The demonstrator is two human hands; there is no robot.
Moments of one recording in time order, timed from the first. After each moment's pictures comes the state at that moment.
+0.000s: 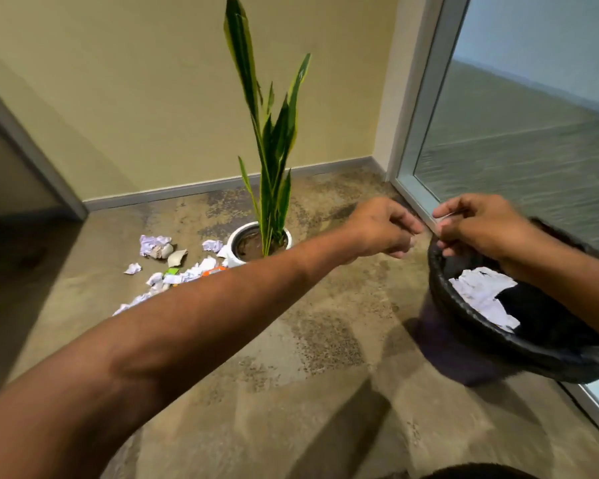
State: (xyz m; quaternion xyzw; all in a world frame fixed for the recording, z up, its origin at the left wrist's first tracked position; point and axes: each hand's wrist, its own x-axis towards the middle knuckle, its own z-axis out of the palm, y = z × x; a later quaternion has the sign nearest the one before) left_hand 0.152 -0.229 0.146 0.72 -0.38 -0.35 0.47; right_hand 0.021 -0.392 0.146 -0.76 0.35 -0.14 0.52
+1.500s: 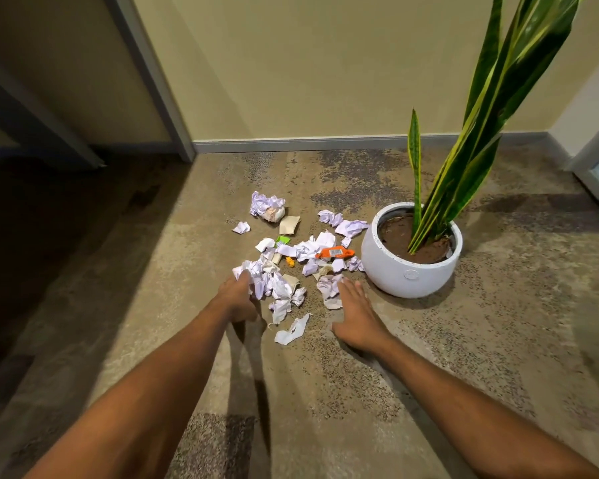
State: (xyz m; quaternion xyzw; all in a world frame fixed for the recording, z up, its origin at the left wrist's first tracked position) left_hand 0.427 0.200 -0.126 0.95 -0.06 -0.29 0.10; right_hand 0.294 -0.057 -0.165 -0.92 0.12 0.16 0.34
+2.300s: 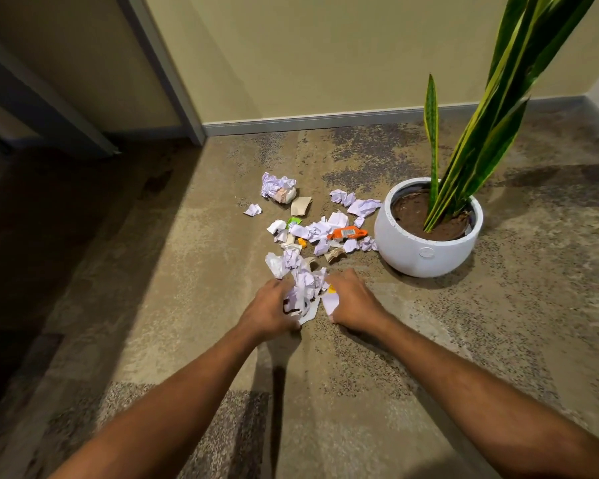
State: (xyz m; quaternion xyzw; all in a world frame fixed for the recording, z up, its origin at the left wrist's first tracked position) left_hand 0.350 0.181 -0.134 0.94 -0.16 -0.24 0.18; right_hand 0.305 -0.030 -0.157 -0.94 0.07 0.16 0.29
